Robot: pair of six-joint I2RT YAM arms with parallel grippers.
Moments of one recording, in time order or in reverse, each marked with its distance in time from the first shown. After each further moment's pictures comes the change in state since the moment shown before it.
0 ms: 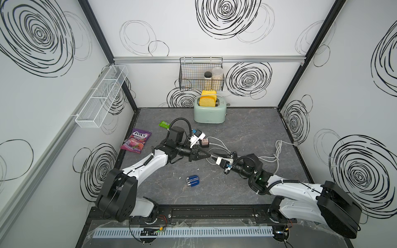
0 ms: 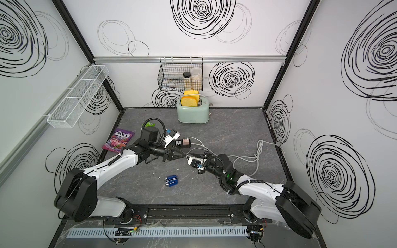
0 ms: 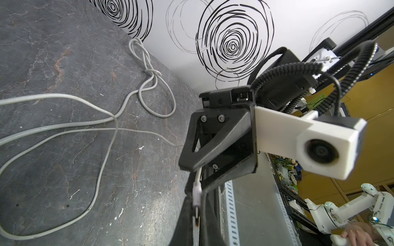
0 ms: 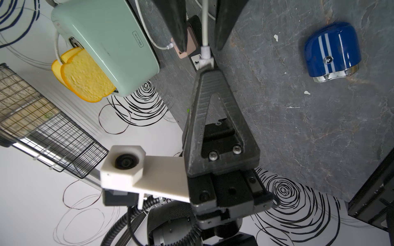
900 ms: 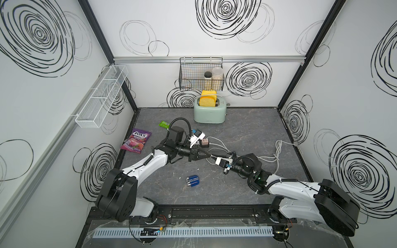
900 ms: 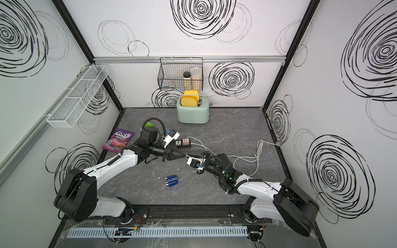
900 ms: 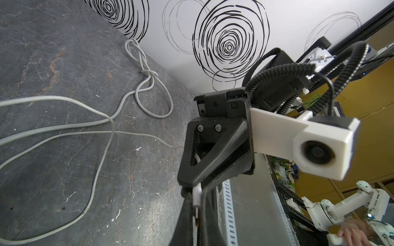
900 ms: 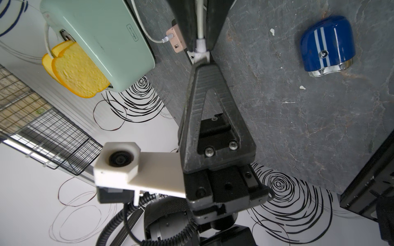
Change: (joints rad) left arm 0.002 0.000 0.000 0.004 0.019 0.000; right arm 0.000 0.024 0.006 0.024 -0.025 0.017
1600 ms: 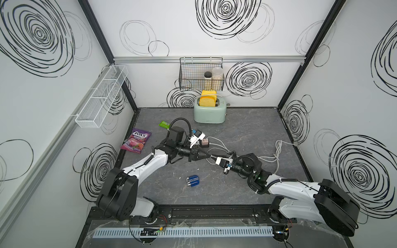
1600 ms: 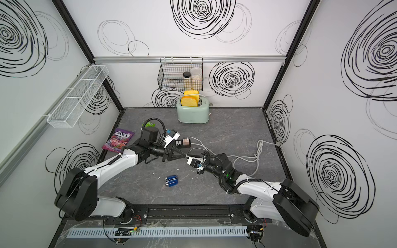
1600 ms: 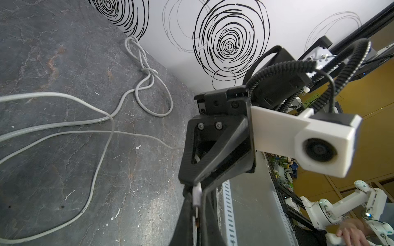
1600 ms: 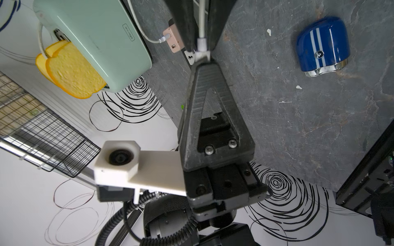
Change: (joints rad) left arm 0.000 0.008 -0.001 -0.006 0.004 0.005; right arm 0.000 0.002 0.000 -0.007 -0.017 0.011
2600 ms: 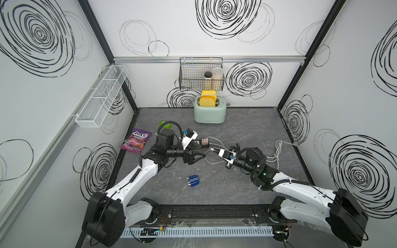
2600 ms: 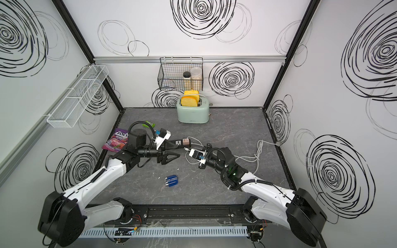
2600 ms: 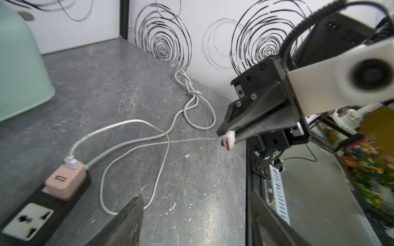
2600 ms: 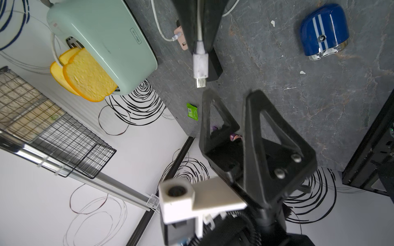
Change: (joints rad) left arm 0.059 -0.310 -0.110 -0.005 -0.304 0.175; right arm -0.063 -0.136 0.119 -0.271 -0.019 0.092
